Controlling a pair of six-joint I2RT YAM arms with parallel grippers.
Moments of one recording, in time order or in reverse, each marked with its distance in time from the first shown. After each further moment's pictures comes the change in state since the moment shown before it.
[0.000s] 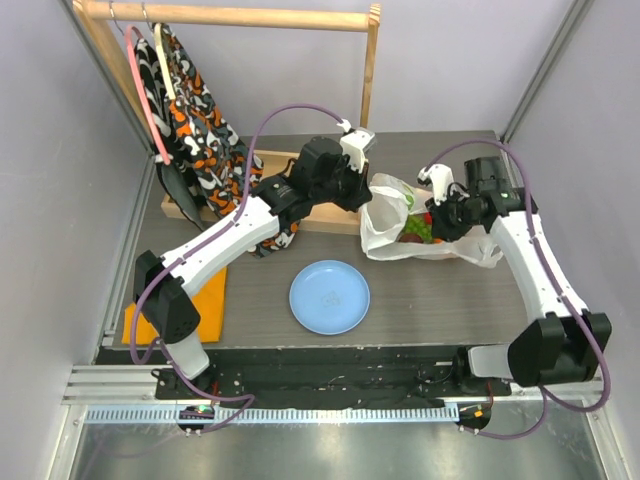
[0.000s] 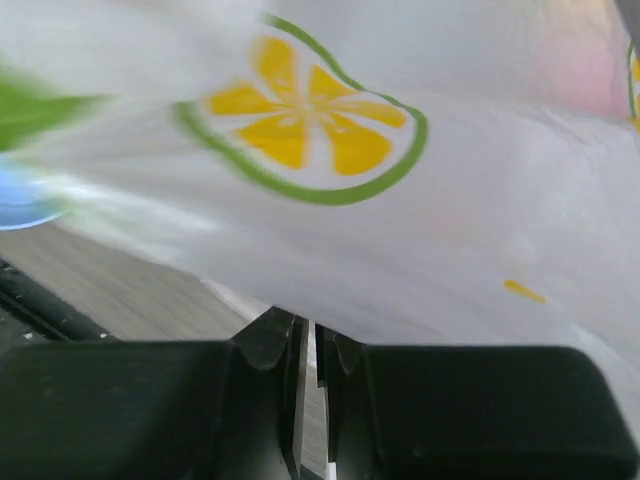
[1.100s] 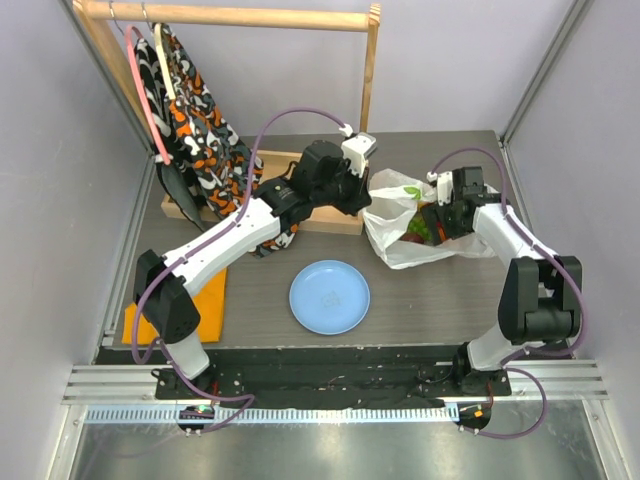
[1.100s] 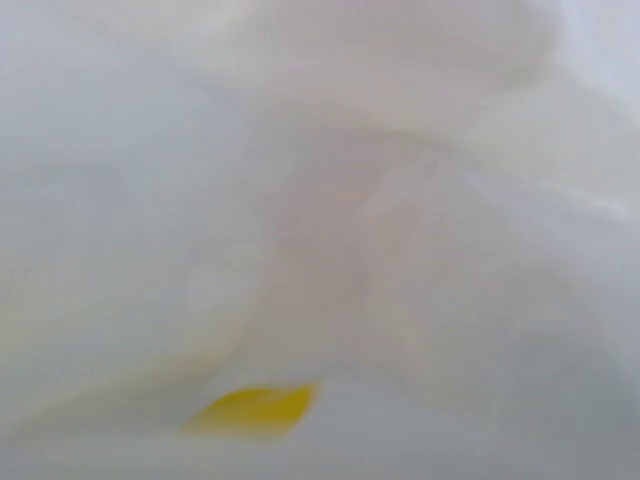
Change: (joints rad) left arm 0.000 0.000 -0.025 0.006 0.016 0.019; right arm -0.038 0.246 -0.190 0.395 0.387 0.230
